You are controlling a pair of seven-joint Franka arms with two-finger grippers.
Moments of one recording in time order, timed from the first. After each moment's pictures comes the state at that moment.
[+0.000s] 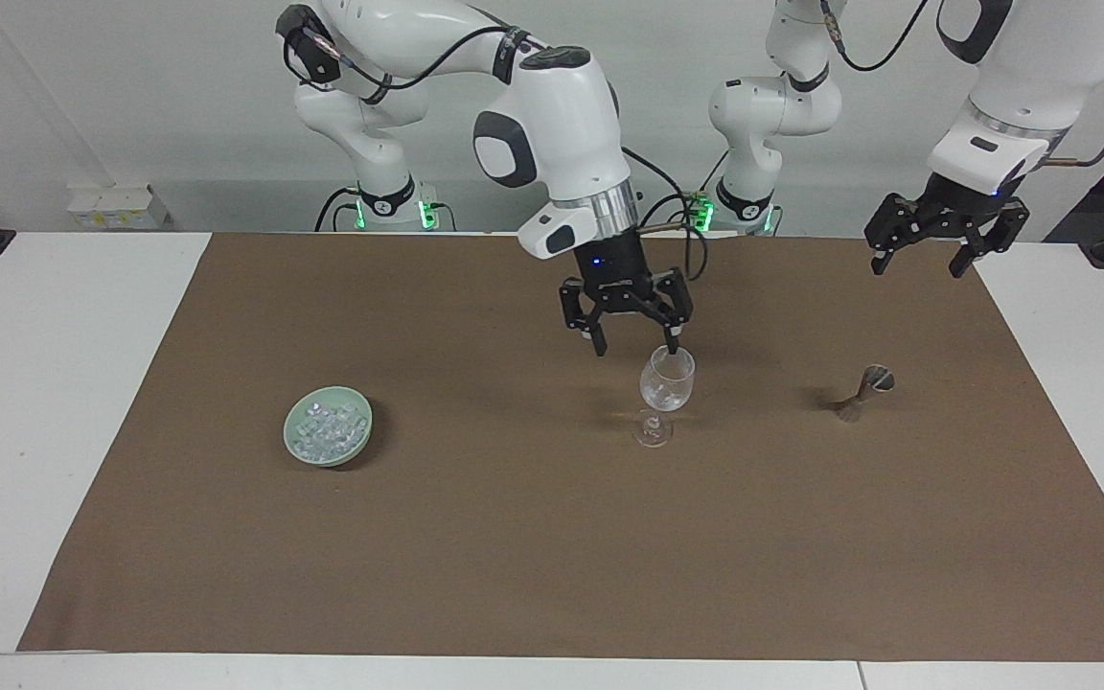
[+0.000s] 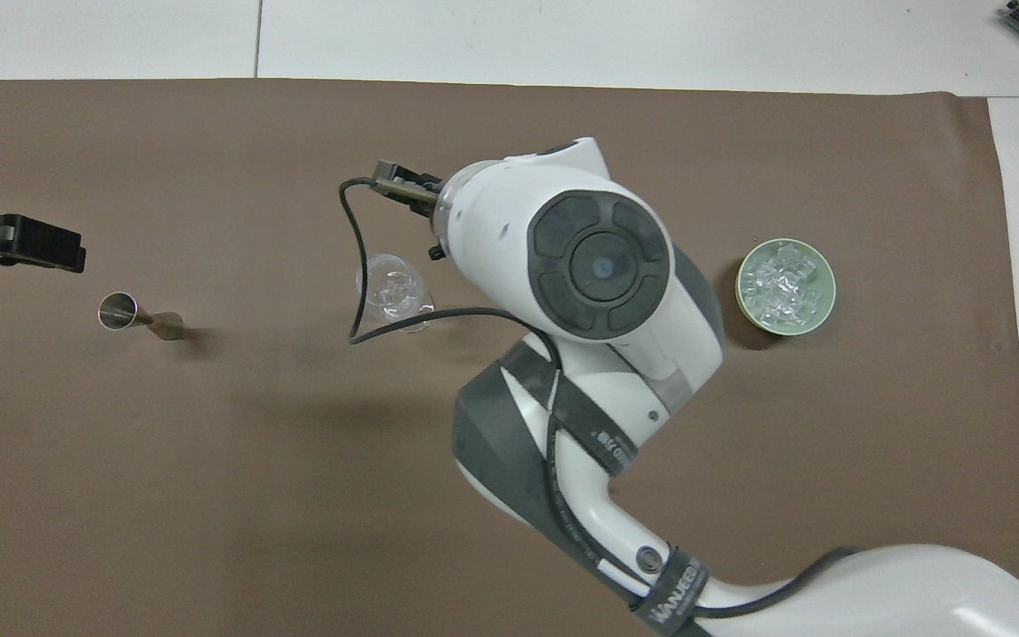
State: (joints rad) left arm -0.07 0.02 -0.02 -1.50 0.02 1.58 0.04; right arm 0.16 0.42 0.50 -1.36 -0.31 2.19 1.04
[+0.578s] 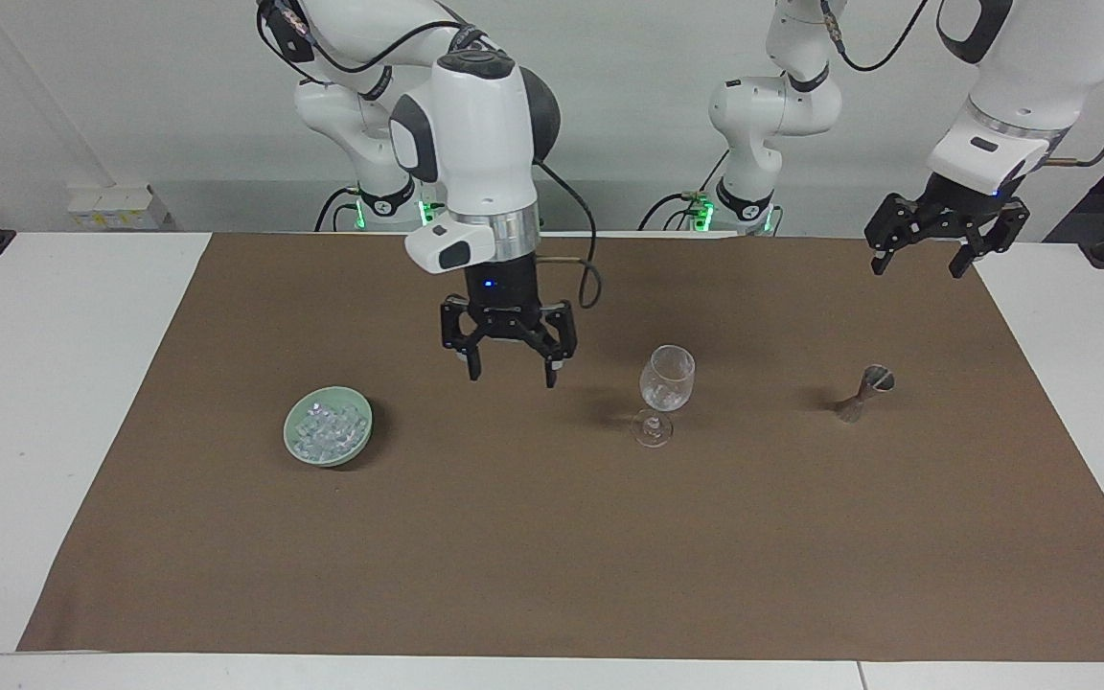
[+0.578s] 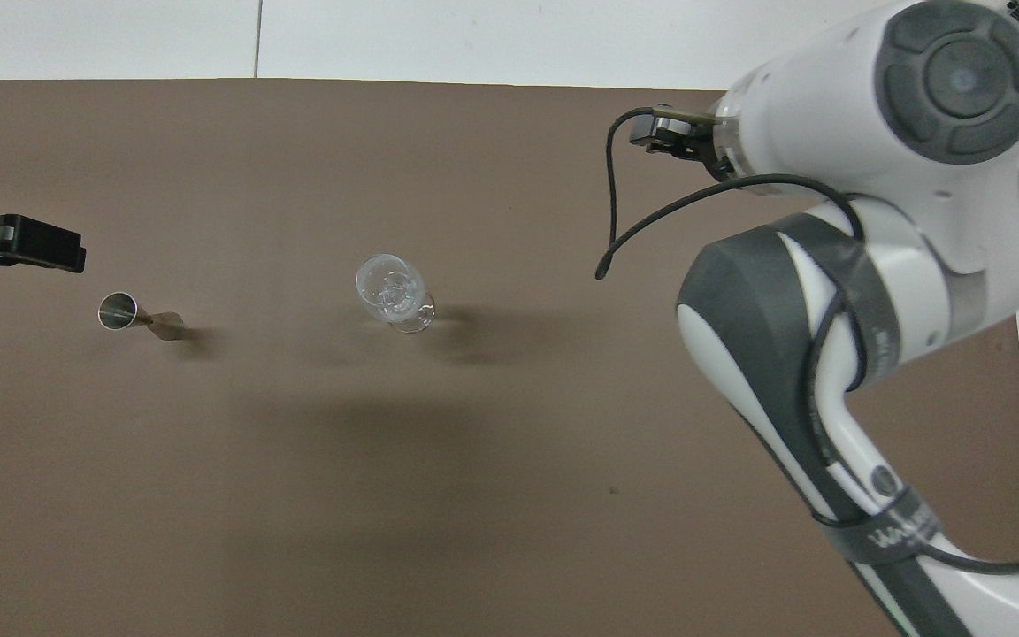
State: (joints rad) left arm -0.07 0.02 -0.02 -1.50 0.02 1.58 0.04; right arm 0.15 0.27 0.16 -1.37 -0.15 1.92 0.61
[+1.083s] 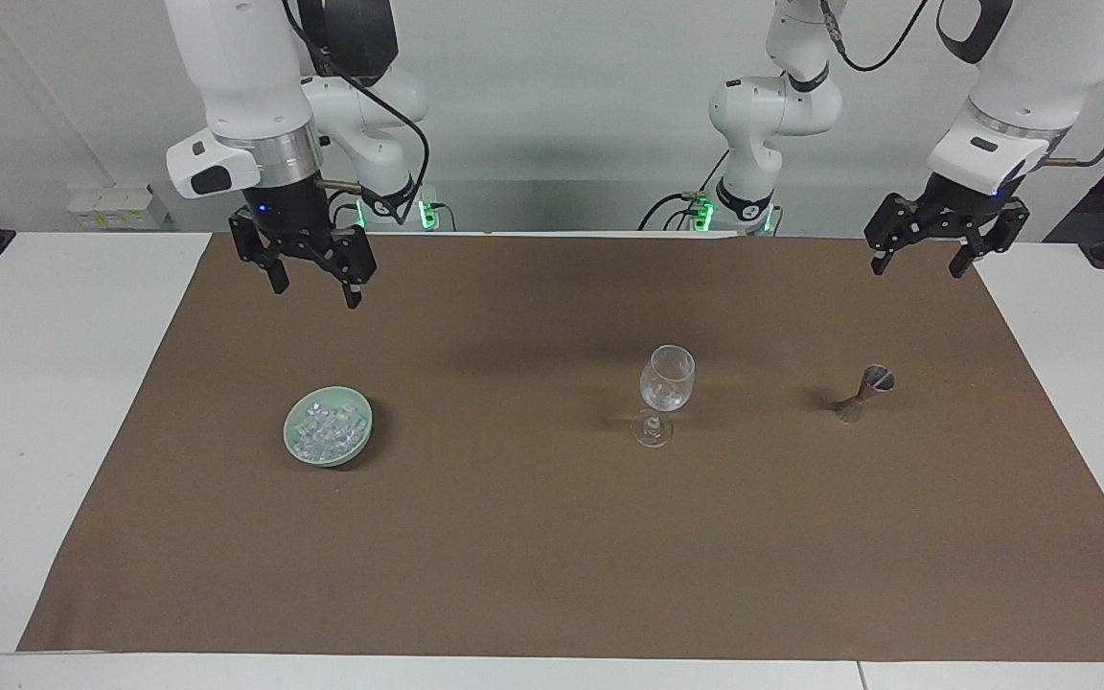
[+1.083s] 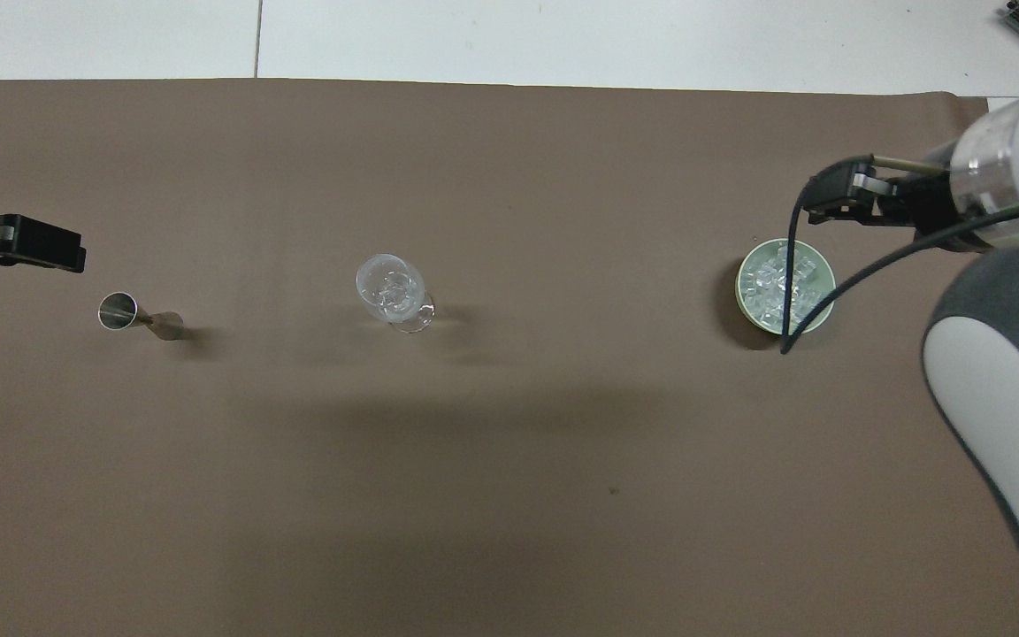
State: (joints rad) left arm -0.07 0.02 -0.02 -1.50 0.02 1.58 0.04; right arm 0.13 0.06 0.00 -1.48 -0.06 1.65 0.38
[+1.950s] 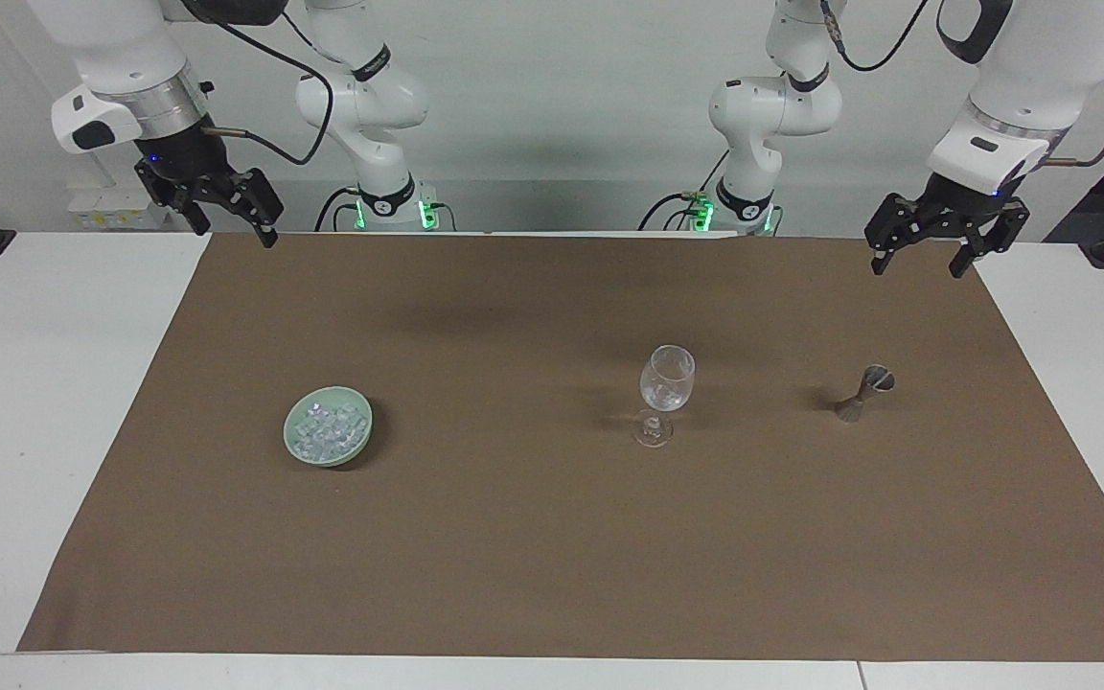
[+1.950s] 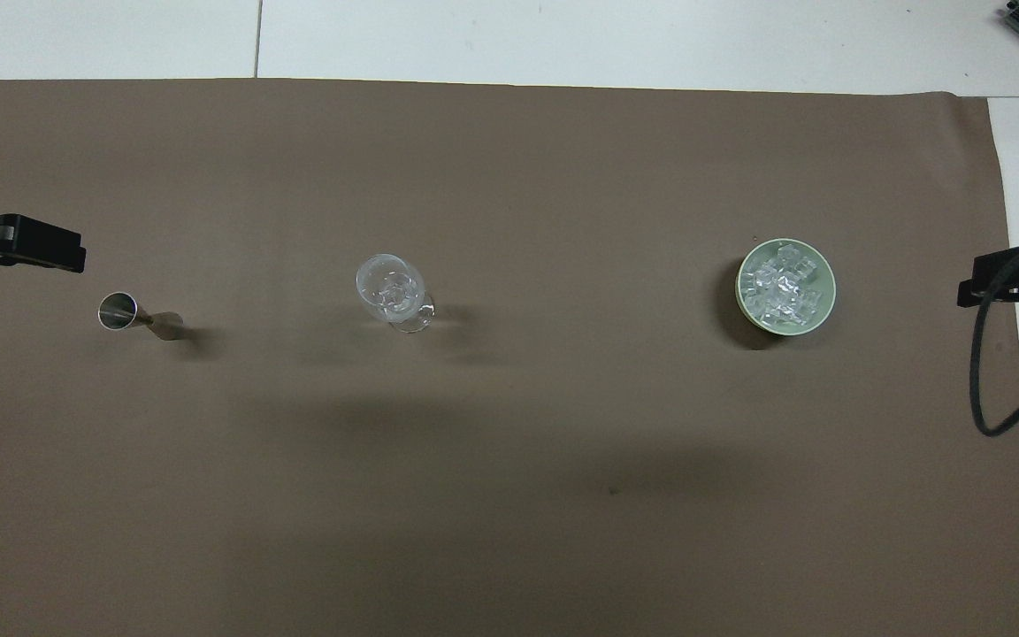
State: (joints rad) left arm -0.07 0.02 -0.02 -1.50 0.02 1.58 0.04; right arm 0.00 -0.05 -0.06 -1.56 0.01 1.51 0.20
